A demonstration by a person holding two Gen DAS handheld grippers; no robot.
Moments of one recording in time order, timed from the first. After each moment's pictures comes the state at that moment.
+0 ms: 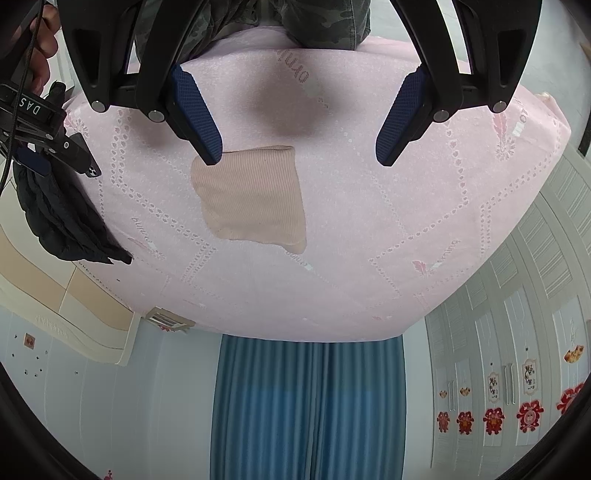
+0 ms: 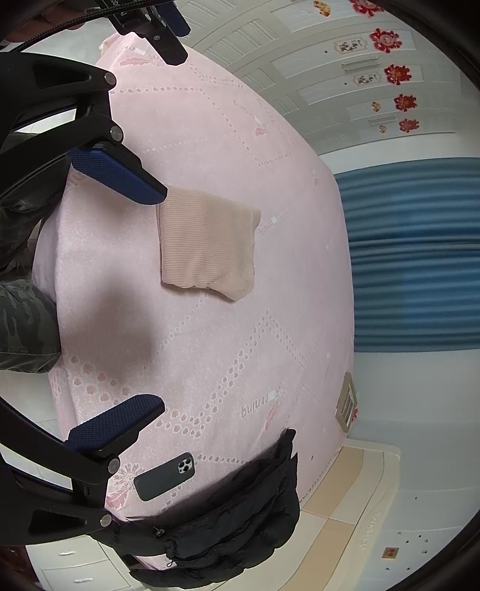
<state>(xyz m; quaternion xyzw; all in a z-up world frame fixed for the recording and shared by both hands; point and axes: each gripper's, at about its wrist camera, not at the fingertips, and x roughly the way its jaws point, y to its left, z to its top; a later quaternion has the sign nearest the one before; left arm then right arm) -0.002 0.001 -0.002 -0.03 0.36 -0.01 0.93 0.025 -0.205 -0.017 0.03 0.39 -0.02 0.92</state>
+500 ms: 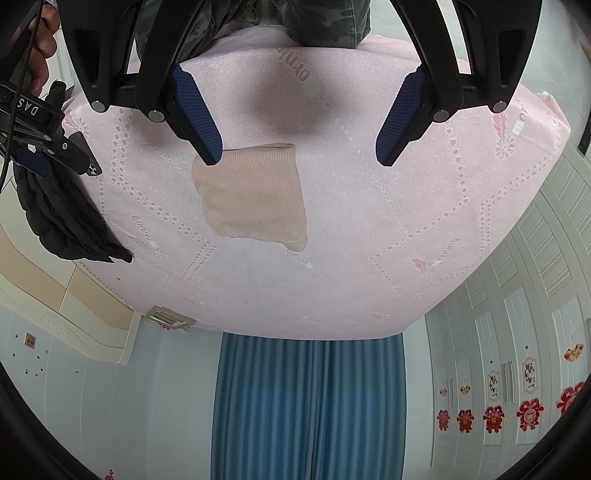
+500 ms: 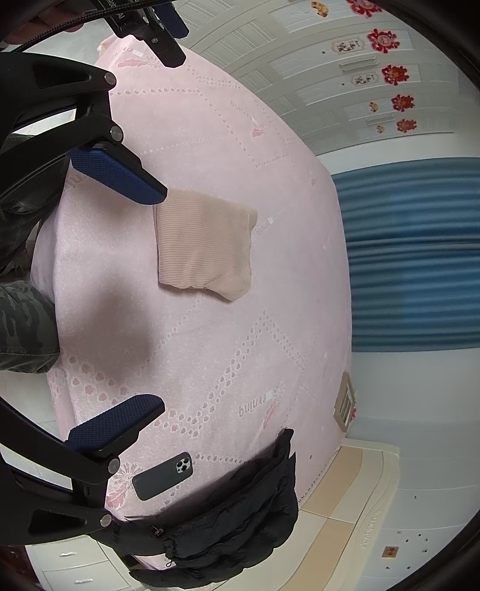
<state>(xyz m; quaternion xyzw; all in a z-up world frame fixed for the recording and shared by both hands) -0.003 0.004 -0.001 -0.02 0.35 -0.01 0.94 0.024 -0.204 -0.012 0.03 0.38 -0.02 0.92</state>
